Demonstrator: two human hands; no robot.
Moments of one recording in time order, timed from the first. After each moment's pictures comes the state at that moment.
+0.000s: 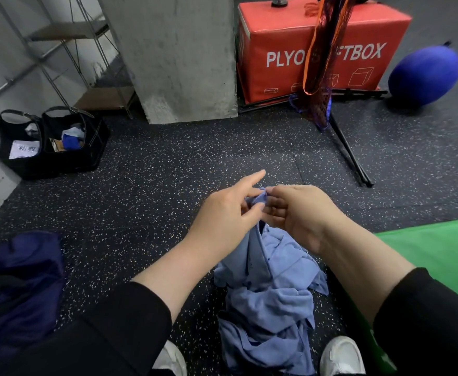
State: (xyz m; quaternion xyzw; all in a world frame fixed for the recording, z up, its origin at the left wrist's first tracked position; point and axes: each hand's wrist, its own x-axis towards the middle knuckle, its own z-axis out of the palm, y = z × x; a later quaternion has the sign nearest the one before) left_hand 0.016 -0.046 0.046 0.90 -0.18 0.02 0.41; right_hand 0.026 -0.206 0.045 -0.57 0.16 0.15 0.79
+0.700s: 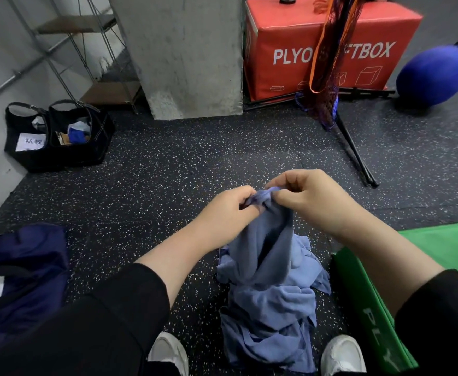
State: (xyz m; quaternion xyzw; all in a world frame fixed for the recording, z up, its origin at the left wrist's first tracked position) left_hand 0.032 -0.029 0.029 0.87 -0.15 -0.11 0.45; right_hand 0.026 -0.221 0.063 -0.87 -0.05 0.06 0.49
